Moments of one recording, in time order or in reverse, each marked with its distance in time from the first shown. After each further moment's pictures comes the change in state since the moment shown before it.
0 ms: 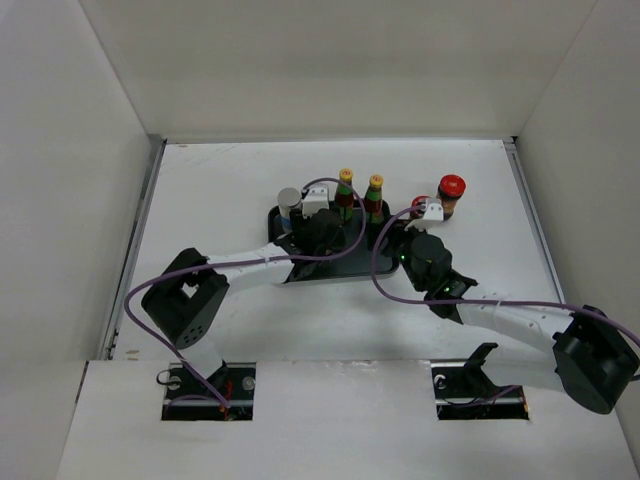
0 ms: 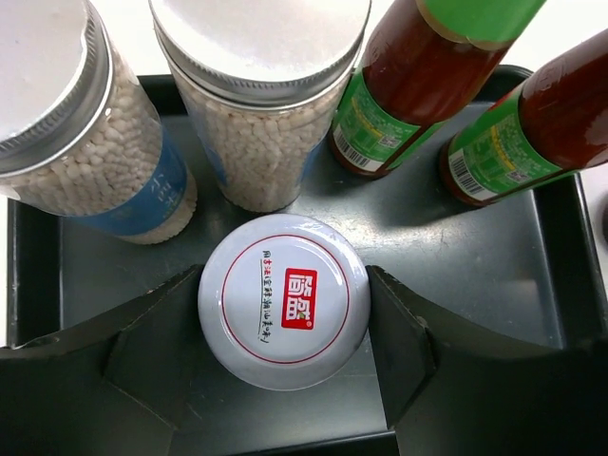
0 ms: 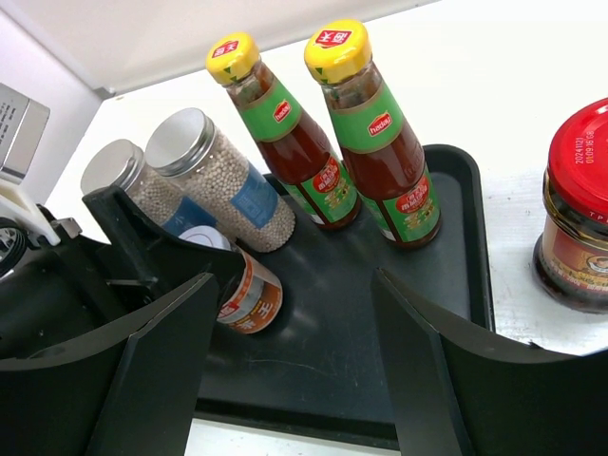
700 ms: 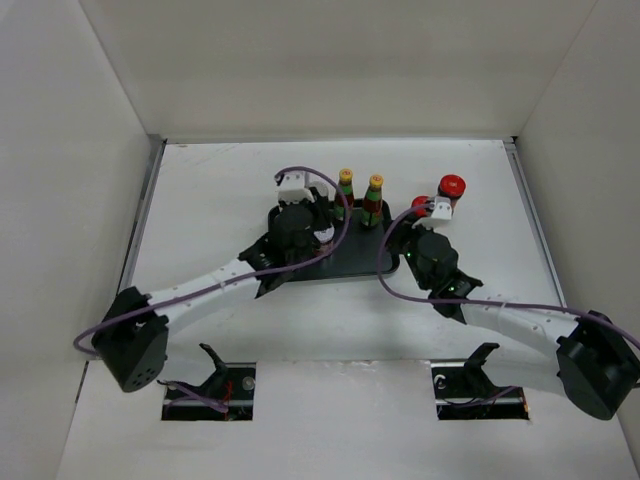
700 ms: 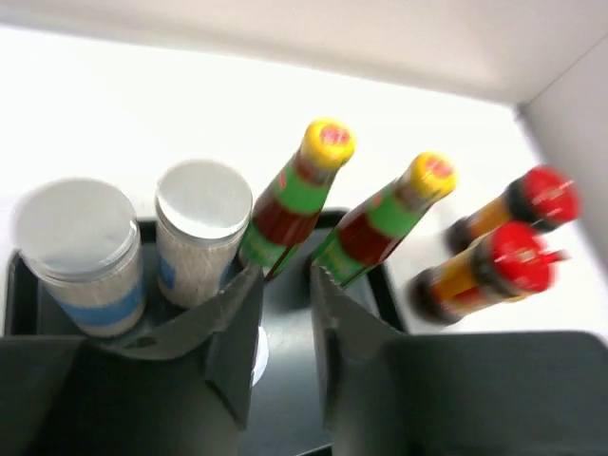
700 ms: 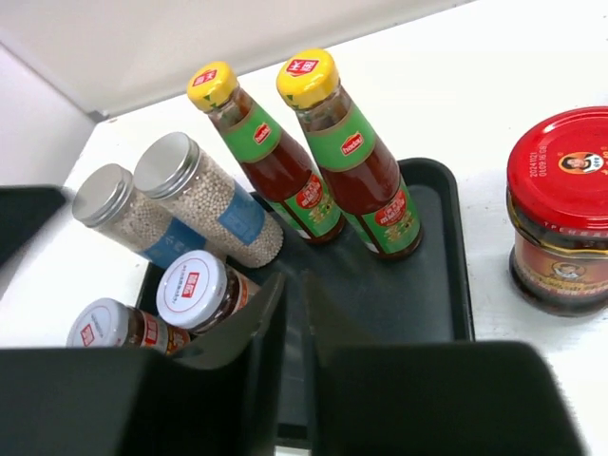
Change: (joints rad) left arm -0.019 -0.274 -0.072 0.222 0.031 0.082; right arm -0.035 -0.030 -0.010 -0.002 0.007 0.007
